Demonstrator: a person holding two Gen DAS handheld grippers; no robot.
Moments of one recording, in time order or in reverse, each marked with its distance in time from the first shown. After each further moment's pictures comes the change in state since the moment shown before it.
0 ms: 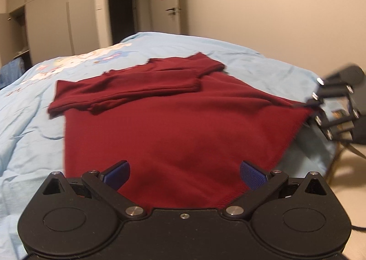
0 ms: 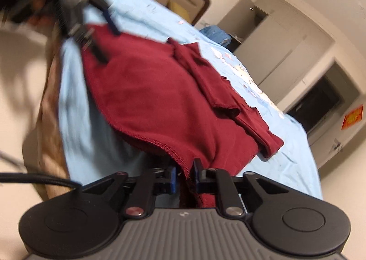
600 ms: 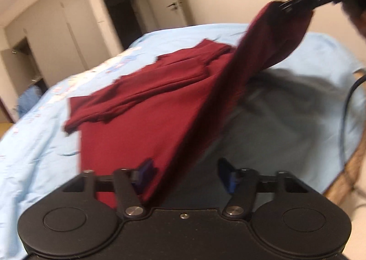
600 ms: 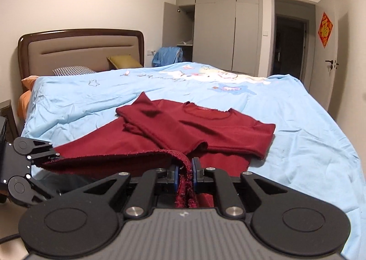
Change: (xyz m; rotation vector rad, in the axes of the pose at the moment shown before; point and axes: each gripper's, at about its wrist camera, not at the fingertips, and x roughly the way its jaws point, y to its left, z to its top) left arm 0.021 -0.020 -0.005 0.177 0.047 0.215; right arm 0.002 -0.117 0.035 0.605 -0.118 0.068
